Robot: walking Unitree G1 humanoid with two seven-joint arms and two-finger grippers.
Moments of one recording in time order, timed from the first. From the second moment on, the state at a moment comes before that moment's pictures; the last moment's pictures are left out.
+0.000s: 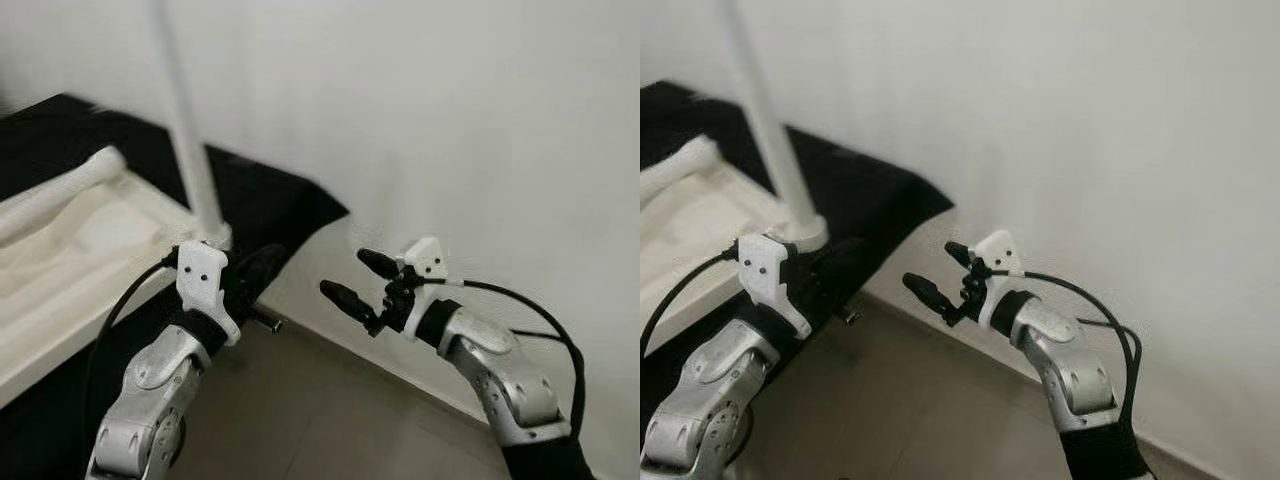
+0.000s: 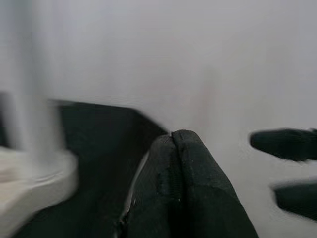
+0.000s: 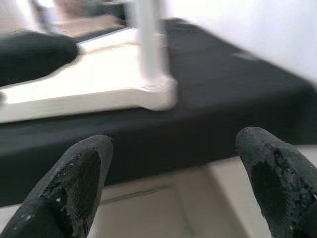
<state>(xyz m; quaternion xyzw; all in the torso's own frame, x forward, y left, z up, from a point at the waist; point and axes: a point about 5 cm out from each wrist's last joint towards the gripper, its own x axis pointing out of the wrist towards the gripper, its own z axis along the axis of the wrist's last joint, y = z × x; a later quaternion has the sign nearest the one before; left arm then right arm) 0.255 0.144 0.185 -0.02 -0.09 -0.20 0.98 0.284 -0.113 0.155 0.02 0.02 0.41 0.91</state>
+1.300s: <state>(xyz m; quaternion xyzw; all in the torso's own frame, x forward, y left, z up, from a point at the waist) 0.255 0.139 0.189 -0.02 -0.10 -0.22 0.97 0.283 -0.116 0.159 0.03 0.00 0.43 0.90</state>
